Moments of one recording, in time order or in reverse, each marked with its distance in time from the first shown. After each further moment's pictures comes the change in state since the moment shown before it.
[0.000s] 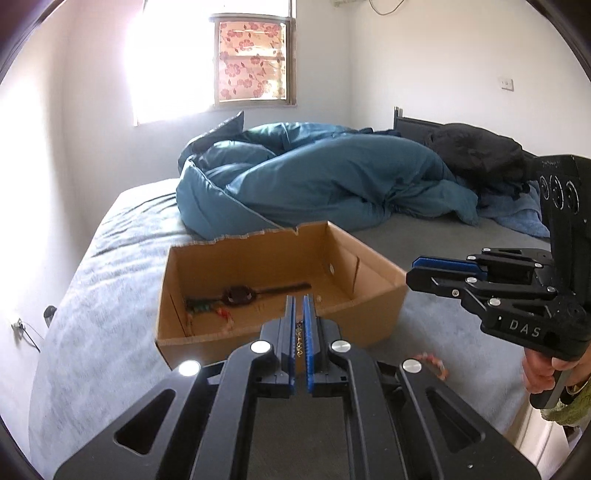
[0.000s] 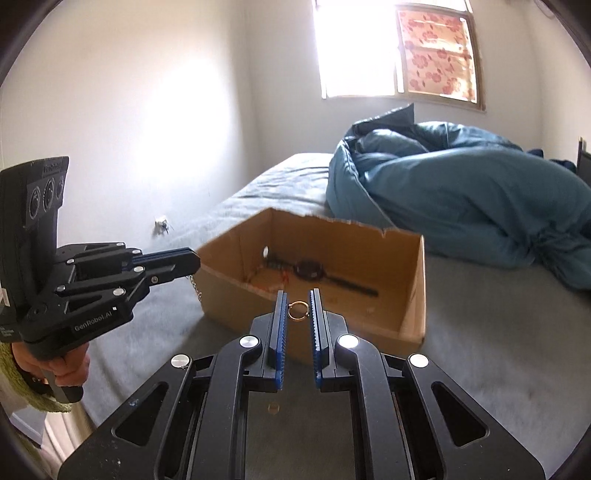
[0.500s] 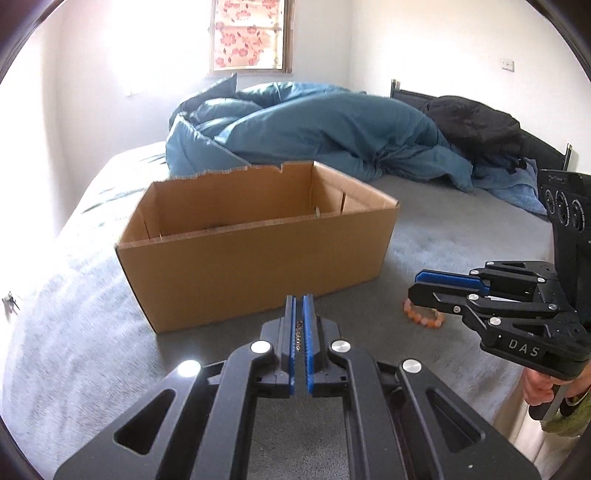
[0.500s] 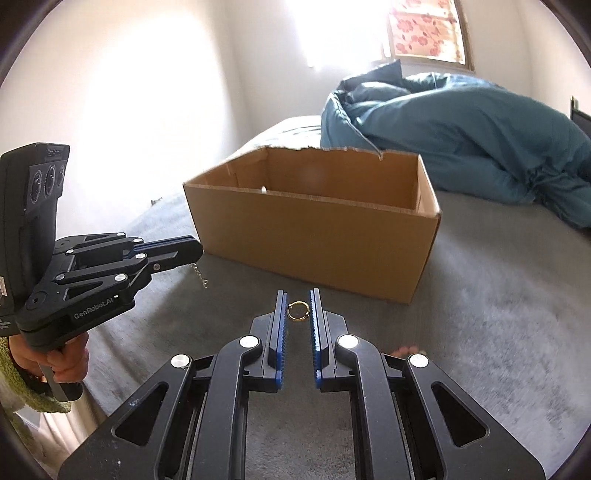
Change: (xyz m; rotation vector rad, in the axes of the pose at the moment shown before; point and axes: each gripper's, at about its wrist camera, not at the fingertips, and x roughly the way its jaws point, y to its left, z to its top) left arm 0.007 -0.021 -0.069 -0.021 0.110 -0.033; right arm -0.002 0.005 -0.079 0.077 0.106 -0.005
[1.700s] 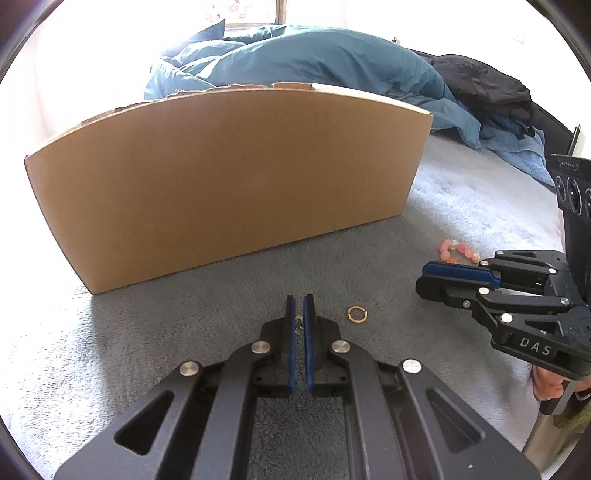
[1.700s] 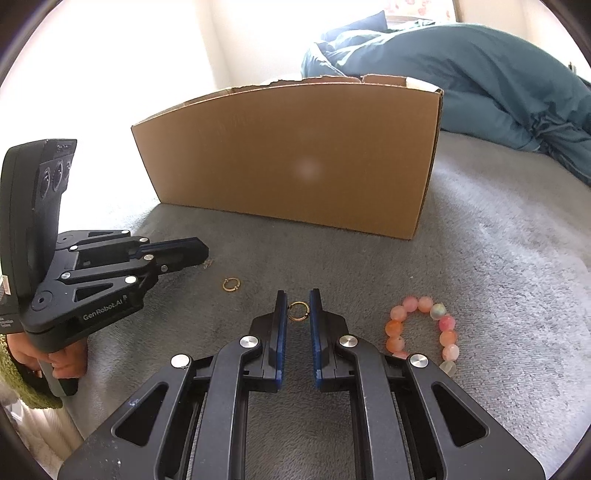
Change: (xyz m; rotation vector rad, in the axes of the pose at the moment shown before) left arm 0.091 0.008 -0.041 -0.004 0.183 -0.042; right arm 0.065 -0.025 -0.045 0.073 0.134 -0.026
